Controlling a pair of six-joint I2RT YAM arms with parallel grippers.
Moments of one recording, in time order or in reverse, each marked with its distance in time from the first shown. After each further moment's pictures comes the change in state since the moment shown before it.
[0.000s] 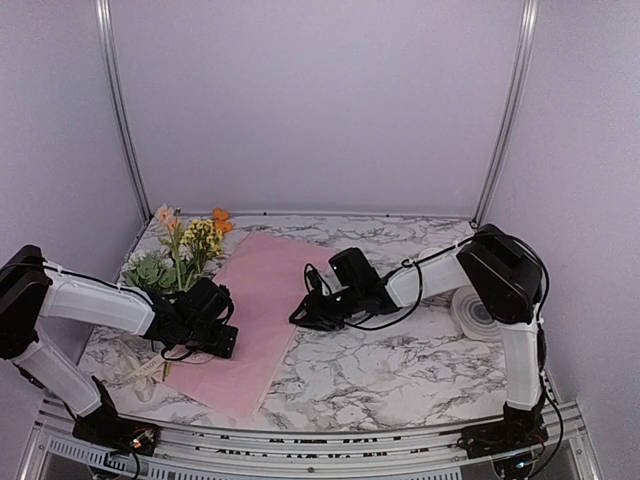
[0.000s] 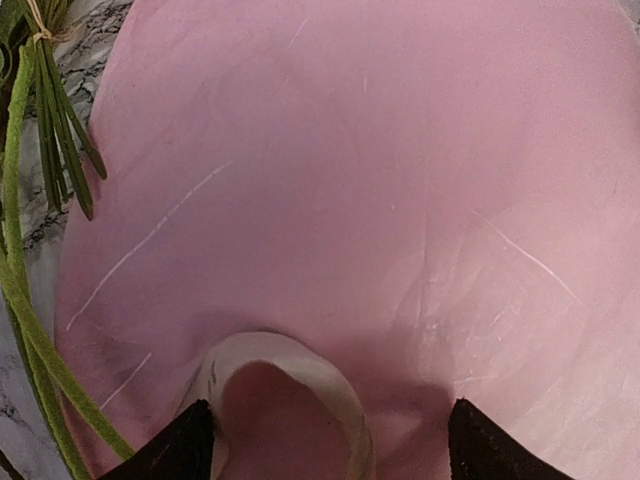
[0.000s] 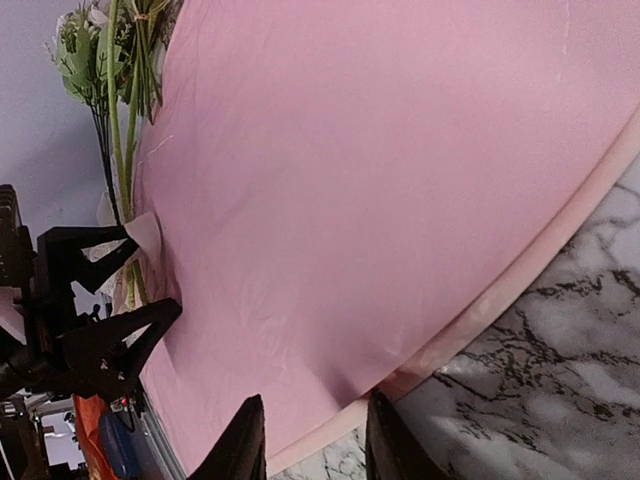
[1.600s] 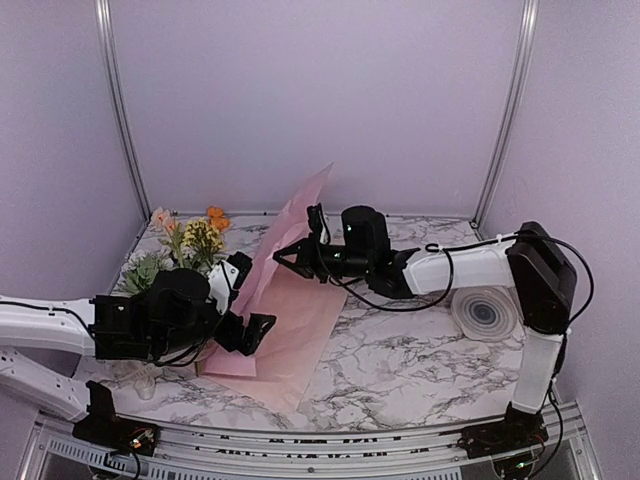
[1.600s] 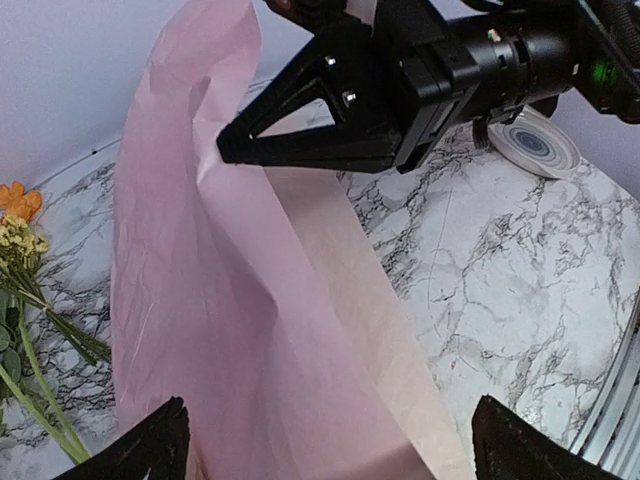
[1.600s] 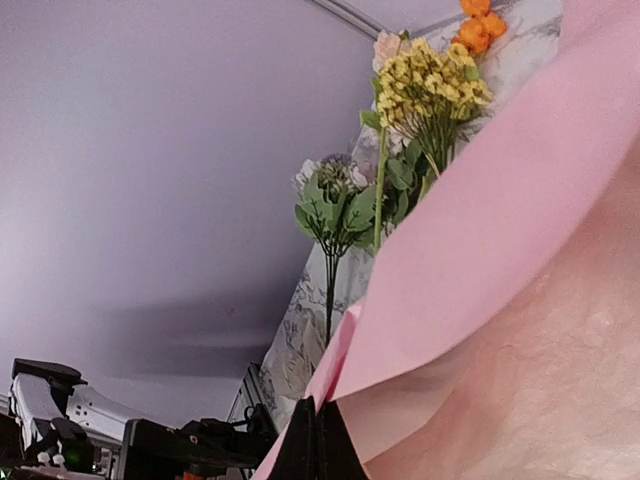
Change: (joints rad) left arm -0.320 -0.399 0.007 0.178 -0.057 0.192; right arm 0.045 -0.194 0.016 0.309 0.122 0.181
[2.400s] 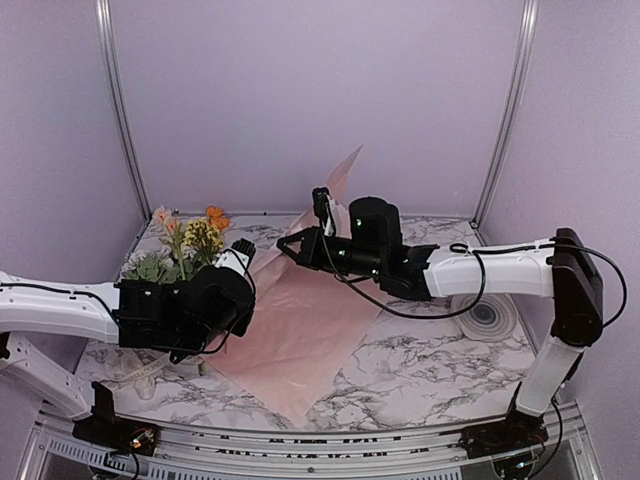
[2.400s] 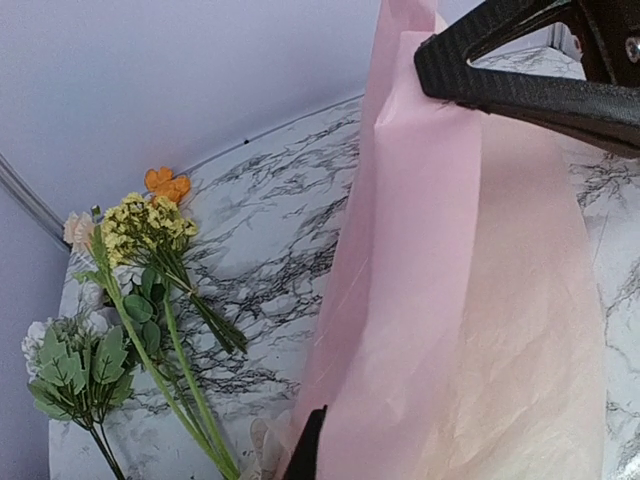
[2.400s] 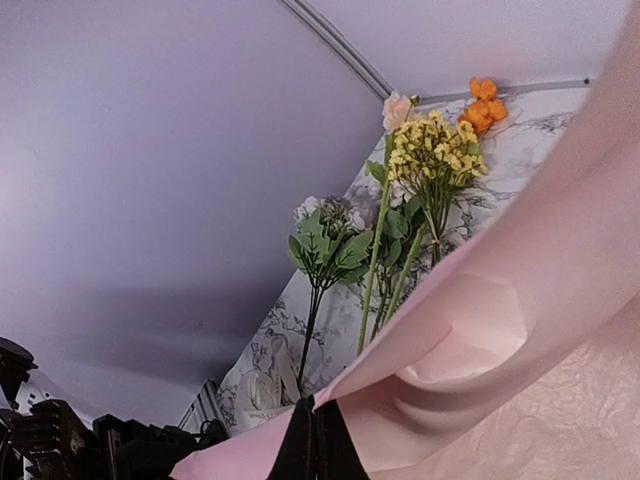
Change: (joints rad) left arm -0.082 0.218 0.252 -0.283 -0.475 -0.095; right arm 0.082 -0.186 -0.038 -0.090 0.244 -0.207
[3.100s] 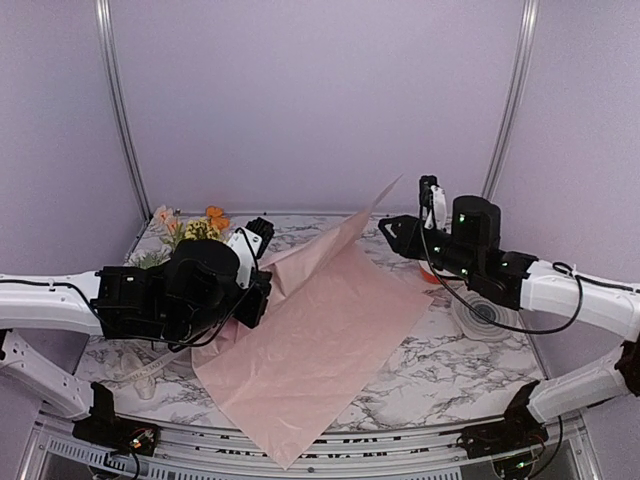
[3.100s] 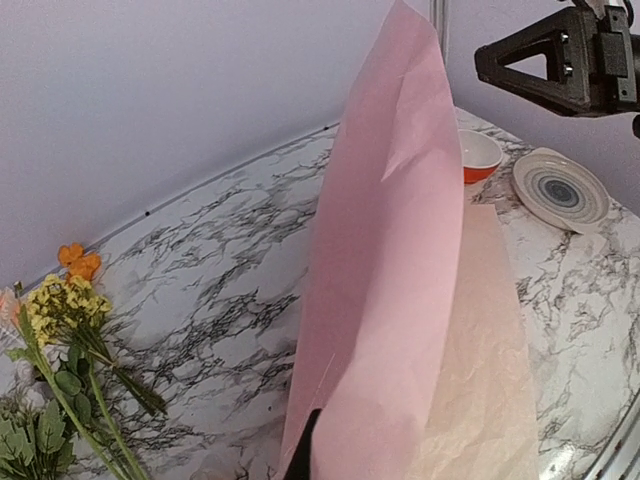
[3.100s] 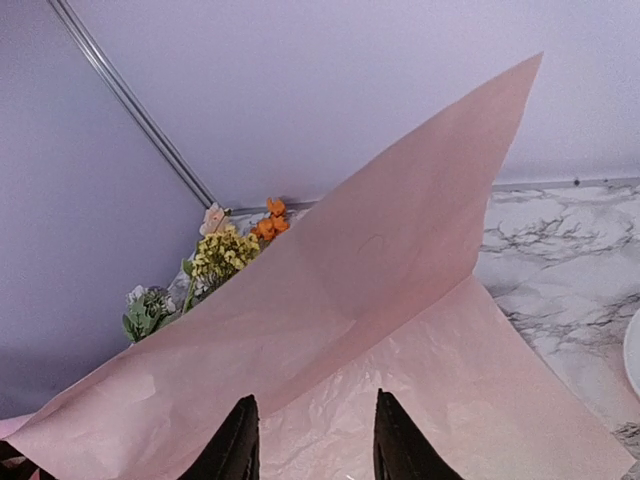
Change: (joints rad) left arm -0.042 -0.060 0.090 0.077 0.187 0.109; right arm -0.237 -0.503 -0.352 -0.184 0.198 -0.259
